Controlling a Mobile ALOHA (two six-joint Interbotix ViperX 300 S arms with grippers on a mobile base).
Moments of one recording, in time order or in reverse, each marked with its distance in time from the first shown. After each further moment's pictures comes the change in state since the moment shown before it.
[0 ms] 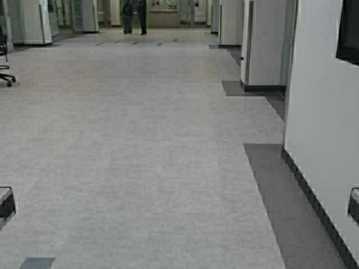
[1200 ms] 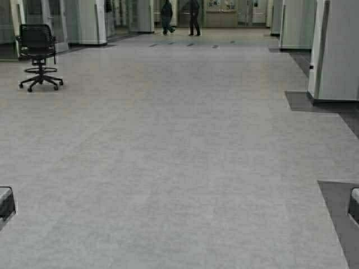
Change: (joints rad) left arm 0.029 -0.021 0.008 -0.009 -0.009 -0.060; right arm 0.000 0.002 0.008 0.000 -0.012 0.005
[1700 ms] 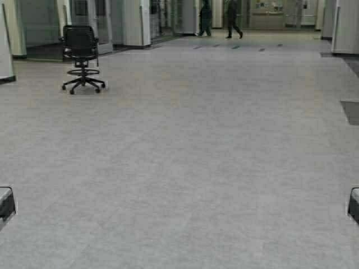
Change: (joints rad) left arm 0.000 0.000 0.012 0.002 -0.002 -0.008; right arm 0.000 0.000 0.006 0.000 -0.002 0.006
